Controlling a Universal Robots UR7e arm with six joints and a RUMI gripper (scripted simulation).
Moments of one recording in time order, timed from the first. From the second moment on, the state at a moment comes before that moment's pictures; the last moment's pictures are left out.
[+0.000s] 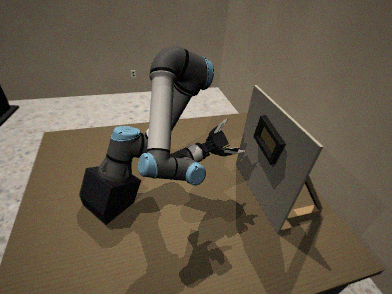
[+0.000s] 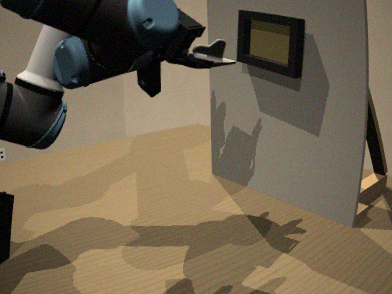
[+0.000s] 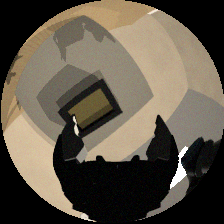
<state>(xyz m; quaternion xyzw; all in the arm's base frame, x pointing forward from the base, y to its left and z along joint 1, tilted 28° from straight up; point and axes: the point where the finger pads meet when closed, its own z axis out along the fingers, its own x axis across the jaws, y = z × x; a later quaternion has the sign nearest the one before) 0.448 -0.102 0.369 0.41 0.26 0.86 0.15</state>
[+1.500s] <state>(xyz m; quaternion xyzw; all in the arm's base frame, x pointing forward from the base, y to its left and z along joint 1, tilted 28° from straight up) 0.471 -0.150 0.401 0.51 0.04 0.85 -0.08</state>
